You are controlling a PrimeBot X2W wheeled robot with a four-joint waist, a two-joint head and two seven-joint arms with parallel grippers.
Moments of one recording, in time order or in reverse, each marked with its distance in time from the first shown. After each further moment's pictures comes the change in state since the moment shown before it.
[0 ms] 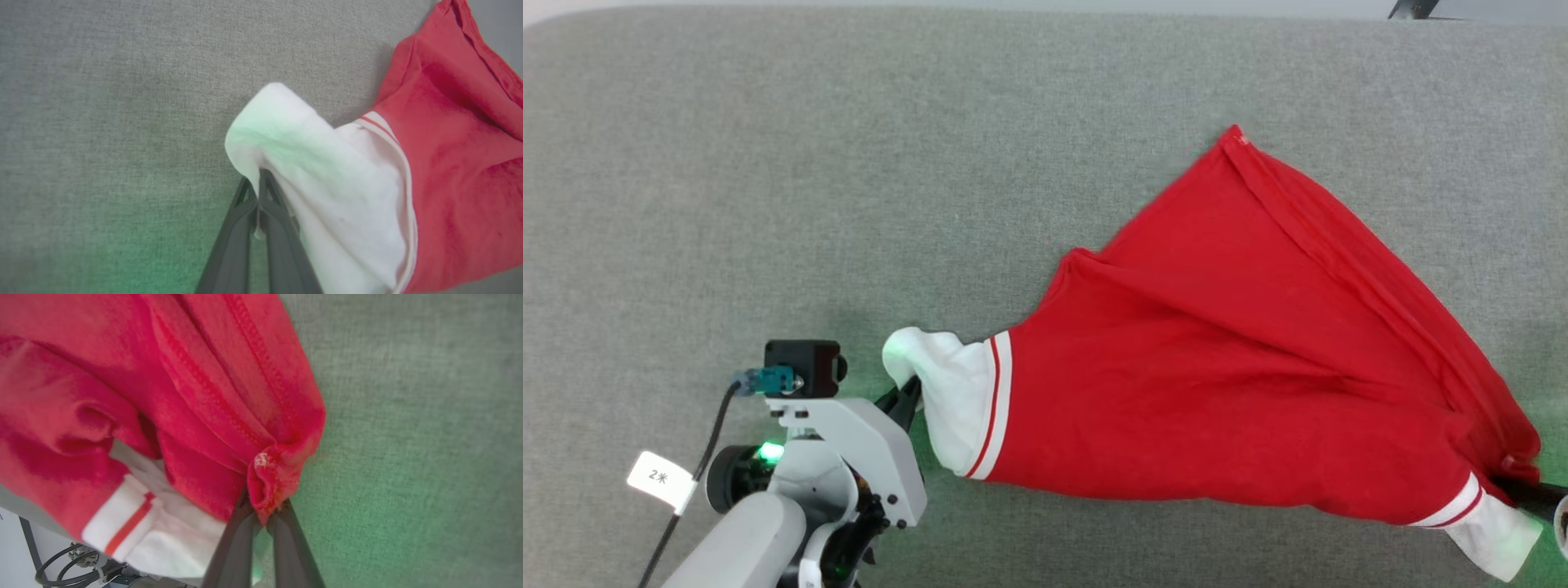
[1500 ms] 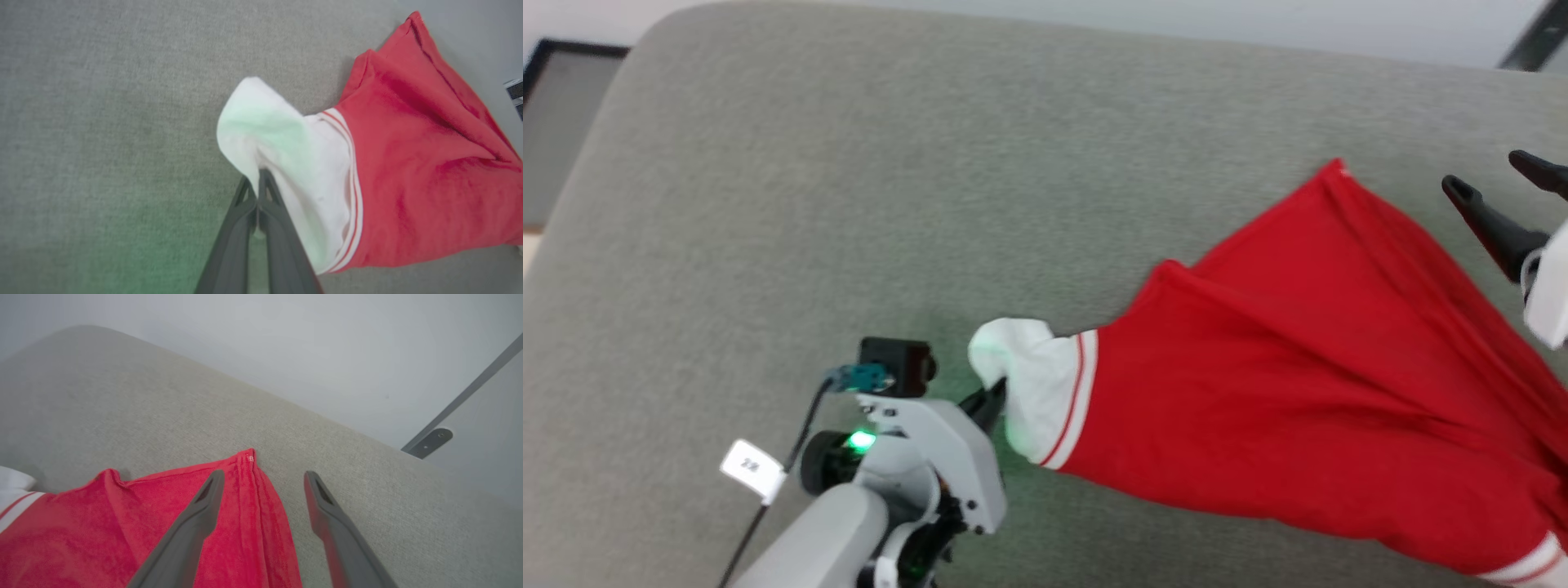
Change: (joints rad) left arm -0.058 -0.109 -0.092 0.067 0.002 -0.063 -0.036; right arm -0.476 -0.108 0.344 0.013 -0.173 -0.001 -0.511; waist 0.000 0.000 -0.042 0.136
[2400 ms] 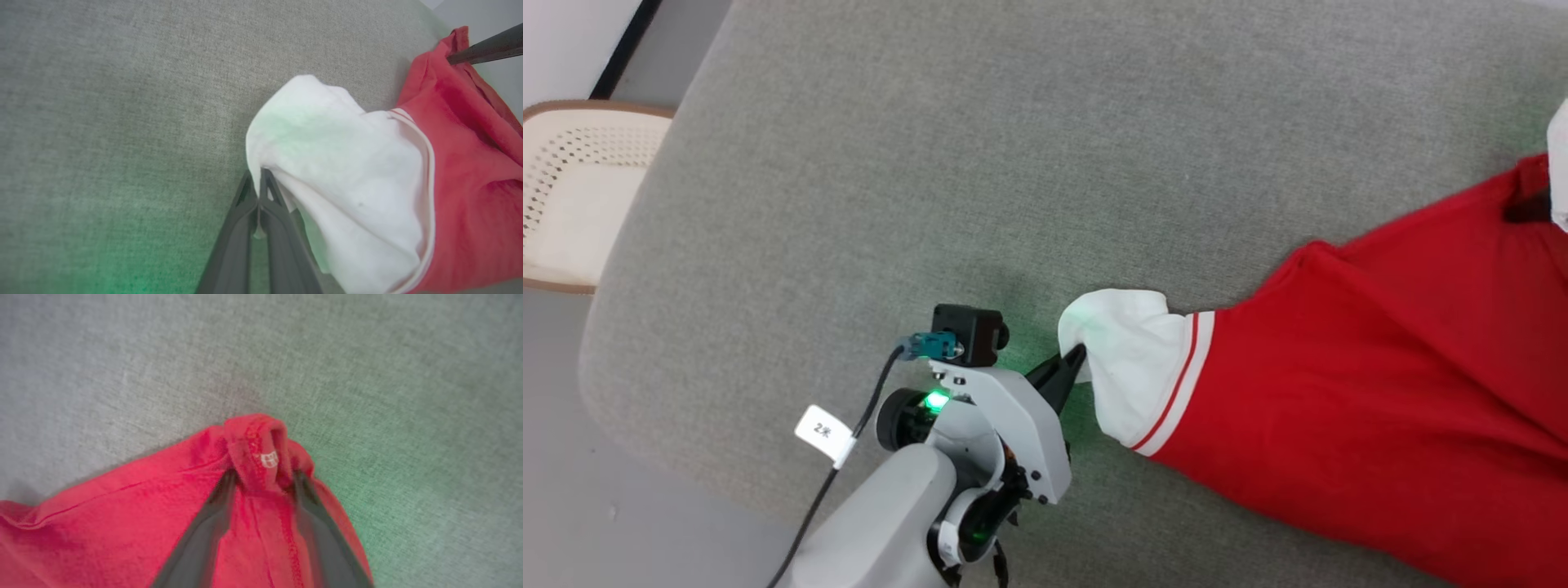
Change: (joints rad) left arm -0.130 -0.156 -0.051 0.193 -0.002 -0.102 -0.079; right arm -0.549 0.178 0.063 0.828 -0.082 0.000 0.645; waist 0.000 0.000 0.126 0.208
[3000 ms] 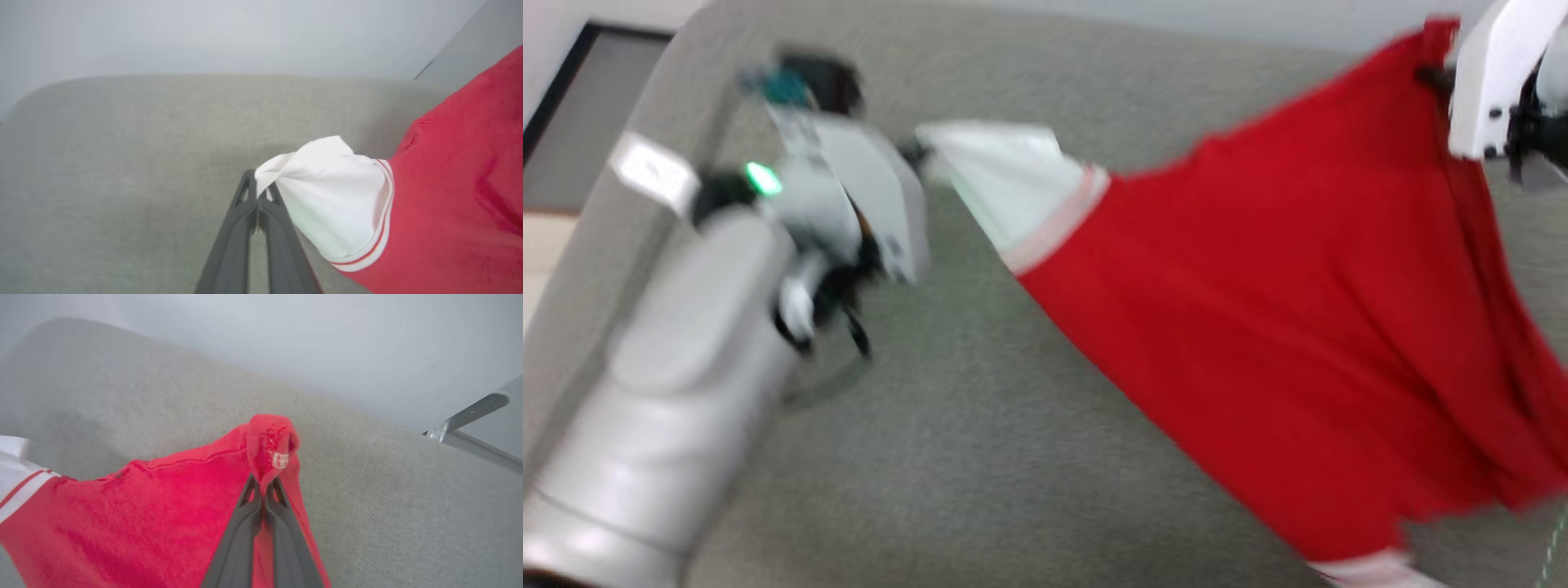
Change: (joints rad) left arm -0.392 0.182 0.068 0.121 0.026 -0.017 0.231; right arm -0.015 0.091 0.053 -0.158 0.038 0.000 -0.383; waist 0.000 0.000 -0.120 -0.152
